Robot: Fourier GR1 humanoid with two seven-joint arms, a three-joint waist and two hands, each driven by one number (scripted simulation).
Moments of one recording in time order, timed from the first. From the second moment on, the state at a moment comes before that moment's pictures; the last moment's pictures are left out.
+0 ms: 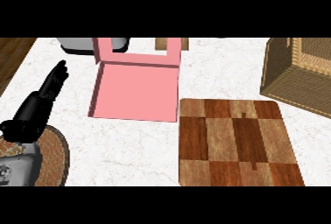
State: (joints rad) left arm -0.19 0.24 0.13 -1.59 -0.16 -0.15 -0.01; right arm -0.55 -1.04 -0.64 -0.59 0.48 0.22 -0.54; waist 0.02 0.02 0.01
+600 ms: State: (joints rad) left arm -0.24 0.23 0.10 -1.58 -0.18 -0.15 0.01; right arm -0.90 -1.17 -0.56 -0.43 0.48 0.47 -0.51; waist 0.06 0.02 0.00
